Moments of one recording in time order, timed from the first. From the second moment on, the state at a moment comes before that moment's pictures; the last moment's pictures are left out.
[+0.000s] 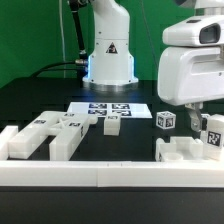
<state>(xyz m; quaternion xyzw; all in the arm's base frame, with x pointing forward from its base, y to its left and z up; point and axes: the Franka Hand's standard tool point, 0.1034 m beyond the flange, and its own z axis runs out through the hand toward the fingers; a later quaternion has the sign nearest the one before) 0.629 0.128 0.079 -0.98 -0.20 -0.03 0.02</state>
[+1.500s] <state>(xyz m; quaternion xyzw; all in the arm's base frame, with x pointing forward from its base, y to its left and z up) 0.629 0.131 0.077 -0.93 0.38 -0.02 0.04</state>
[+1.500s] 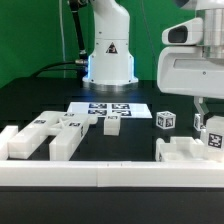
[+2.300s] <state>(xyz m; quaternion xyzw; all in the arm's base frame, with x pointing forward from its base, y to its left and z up) 0.630 0.130 0.078 -0.96 0.27 -0.03 0.03</state>
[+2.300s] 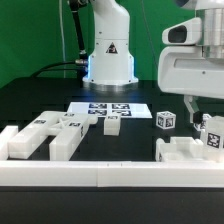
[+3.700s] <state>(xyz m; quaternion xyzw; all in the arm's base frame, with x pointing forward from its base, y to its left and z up) 0.632 0.126 0.079 -0.98 -0.21 -0.04 0.01</state>
